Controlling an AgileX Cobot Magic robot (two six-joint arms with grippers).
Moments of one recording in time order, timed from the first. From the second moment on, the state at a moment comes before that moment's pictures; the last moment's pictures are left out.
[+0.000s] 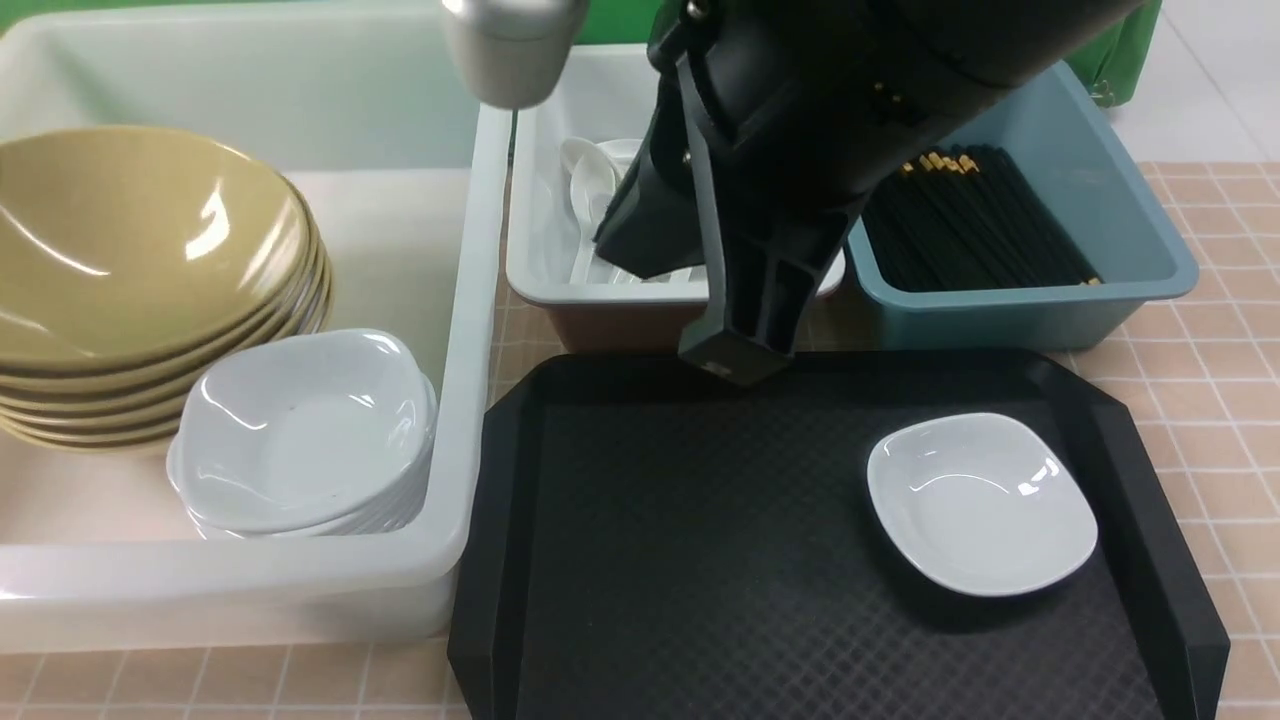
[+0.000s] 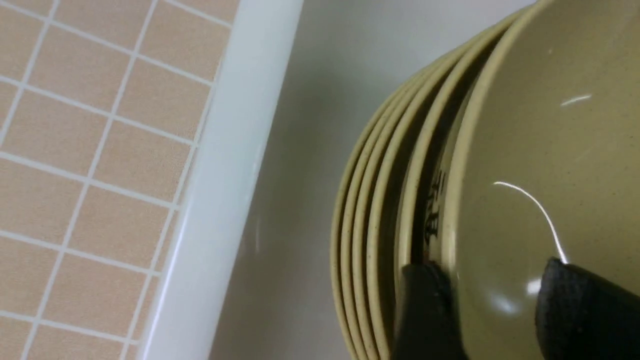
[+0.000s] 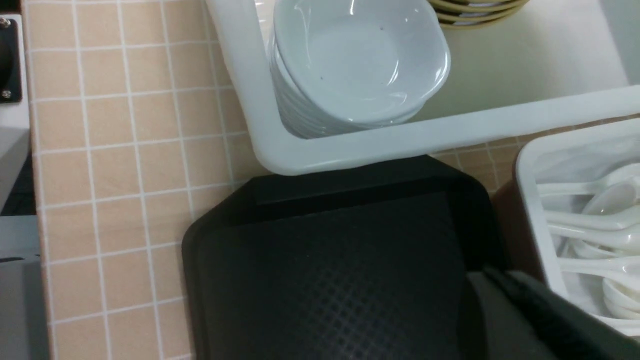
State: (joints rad) right arm 0.87 1.57 -1.84 0.06 1.22 -0.50; left arm 0.60 1.71 -1.54 -0.46 1.08 0.39
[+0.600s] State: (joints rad) right arm 0.59 1.47 -1.58 0.00 1.24 -0.32; left arm -0.08 1.52 -1.64 -0.40 1.21 0.30
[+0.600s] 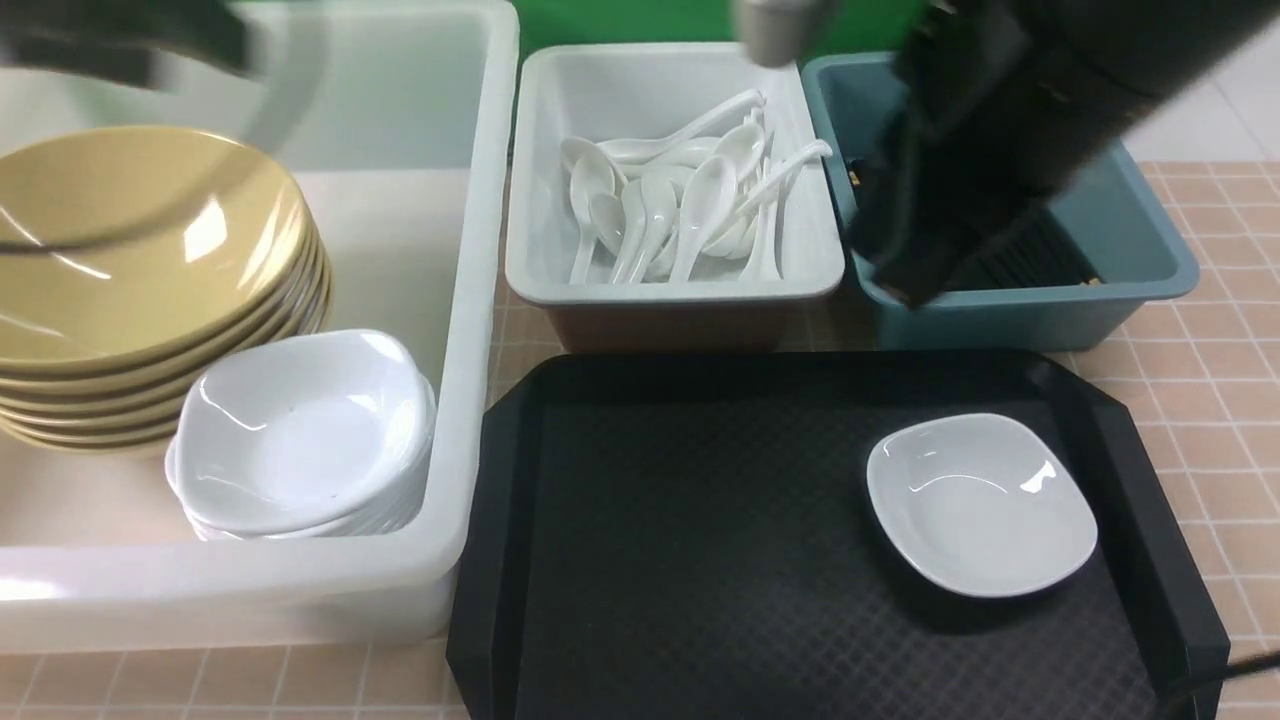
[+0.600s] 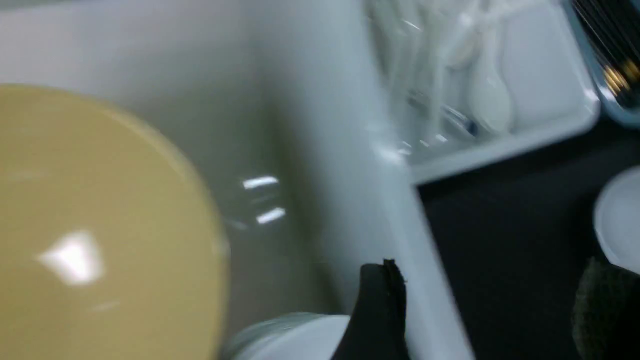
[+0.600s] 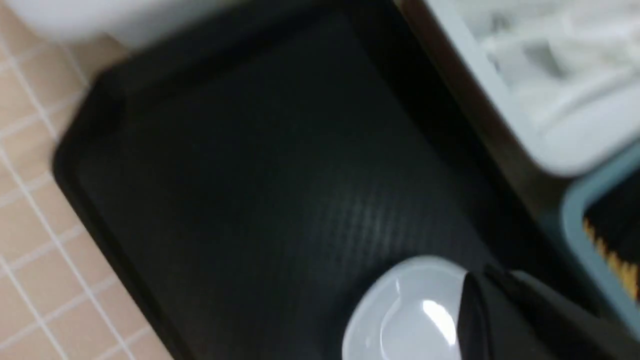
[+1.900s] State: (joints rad) right arm 0.49 0.84 -1.03 0.01 1.21 -0.24; left arm -0.75 2.11 -1.74 -0.31 0.85 0.18
